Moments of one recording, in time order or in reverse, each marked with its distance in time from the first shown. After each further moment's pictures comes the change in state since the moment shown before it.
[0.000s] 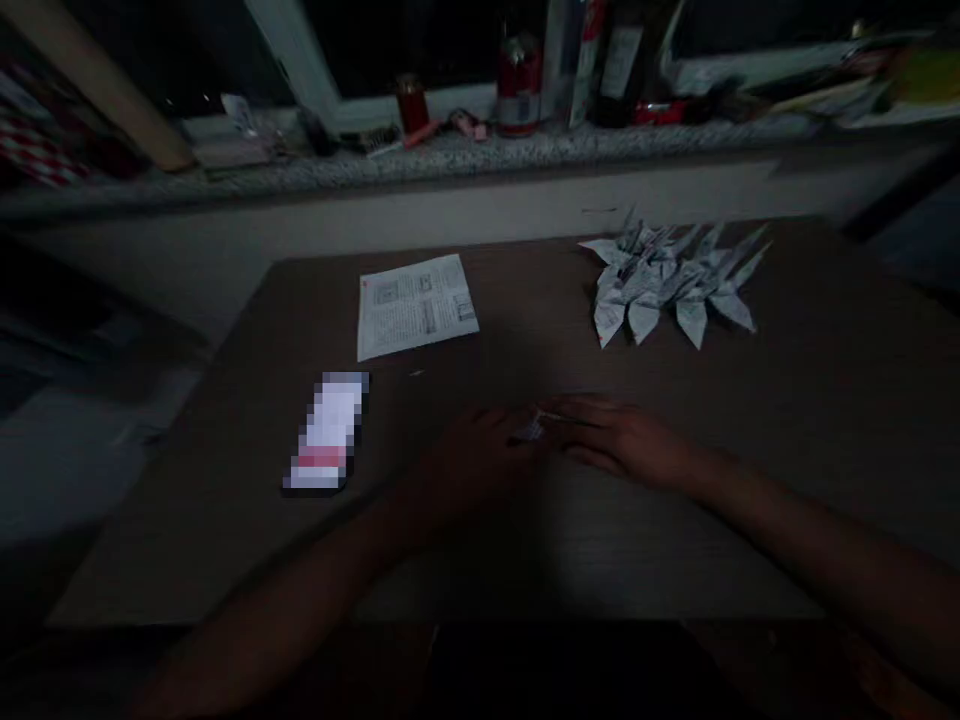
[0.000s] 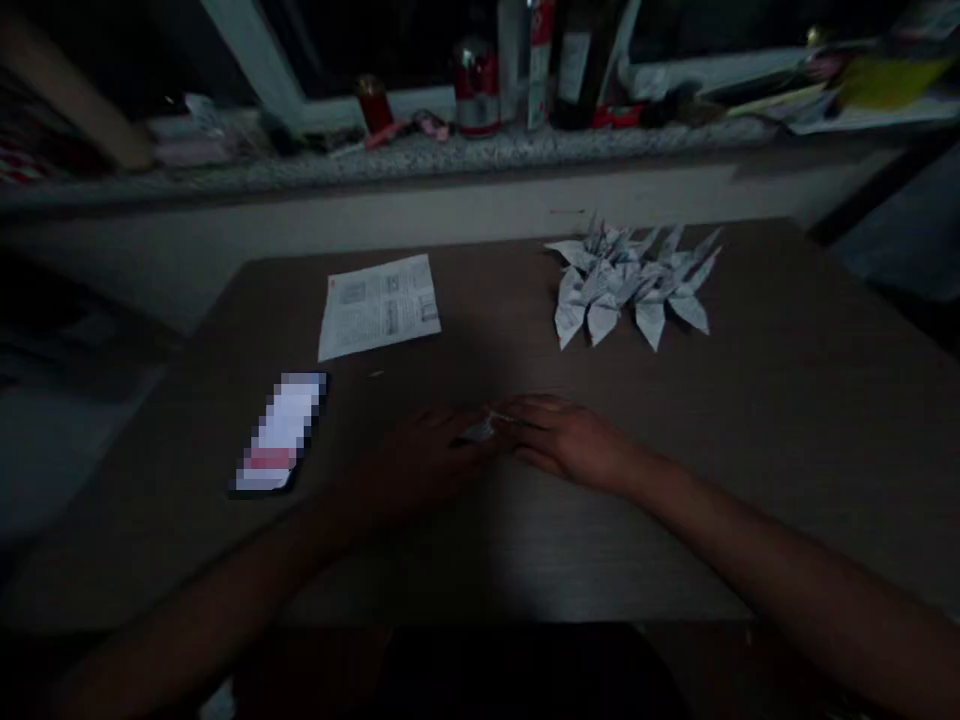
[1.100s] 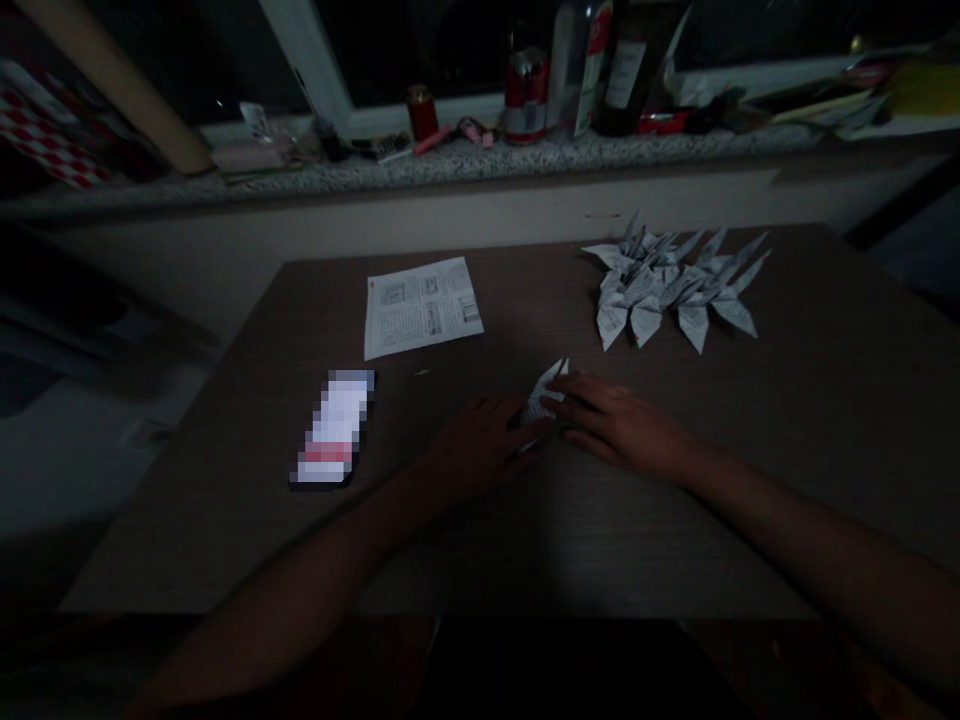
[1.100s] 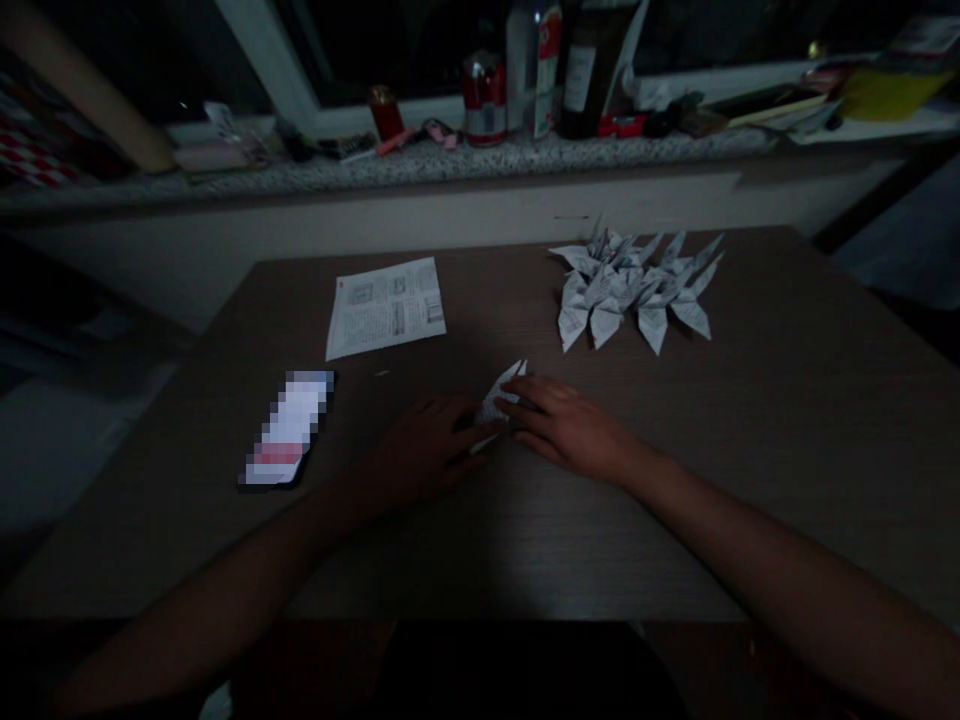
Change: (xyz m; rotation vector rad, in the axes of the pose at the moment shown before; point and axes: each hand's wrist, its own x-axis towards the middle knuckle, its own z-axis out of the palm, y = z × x) left_hand 0.007 -0.009 0.006 -0.145 0.079 -0.034; right_hand 0.003 0.013 0.000 -0.125 0.028 0.081
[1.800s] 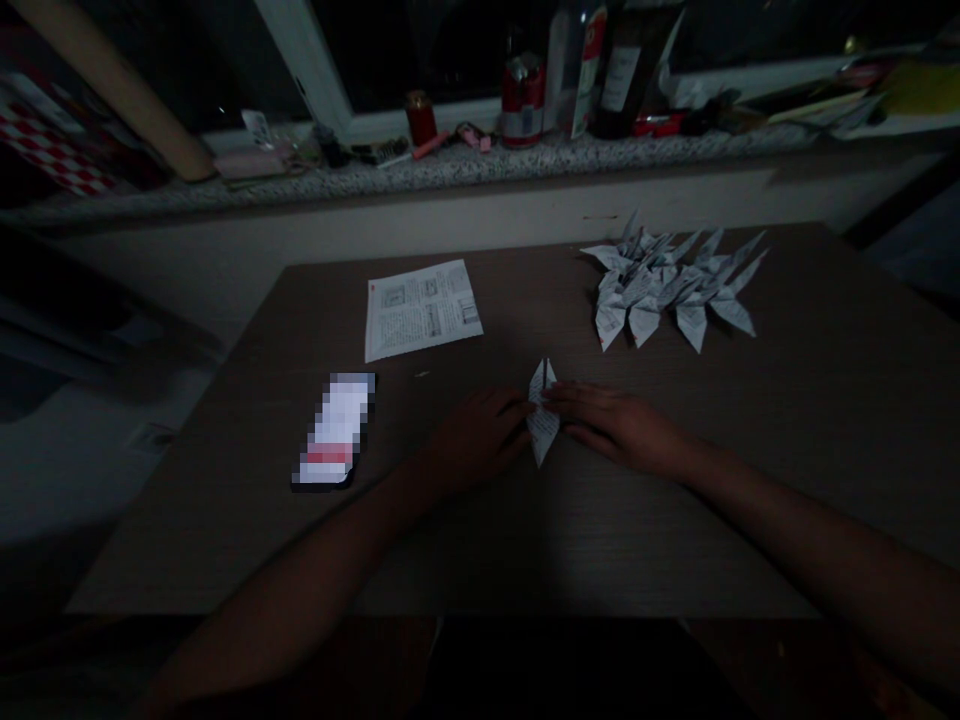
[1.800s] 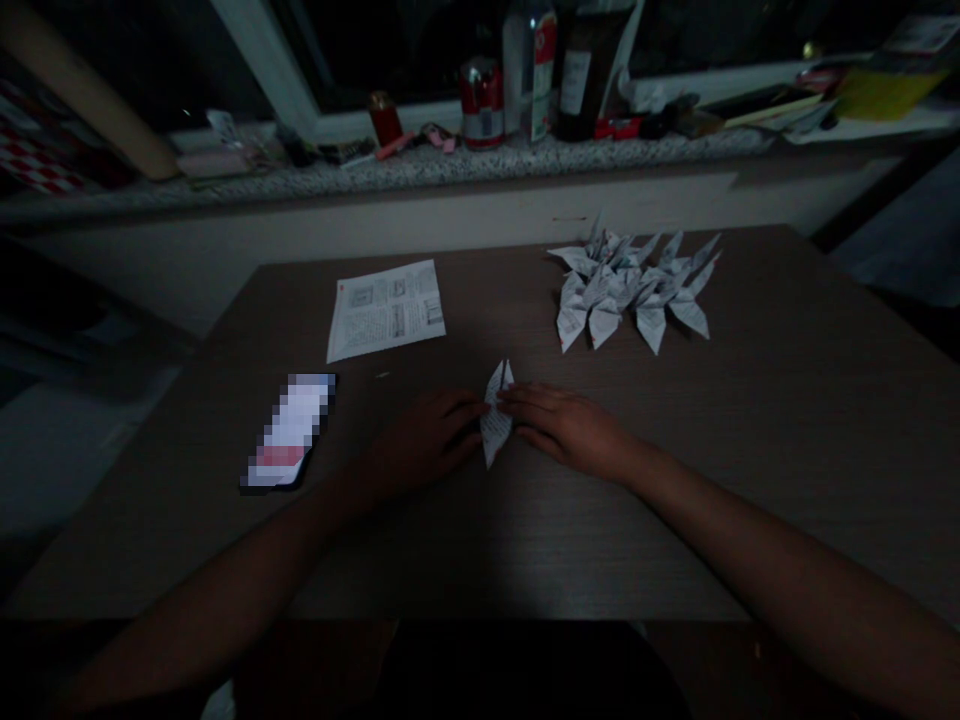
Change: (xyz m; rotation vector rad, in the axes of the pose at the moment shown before) left_hand 0.005 -0.013 0.008 -0.115 0.079 -0.075; right_hand 0.000 0.001 0.002 0.235 0.037 0.041
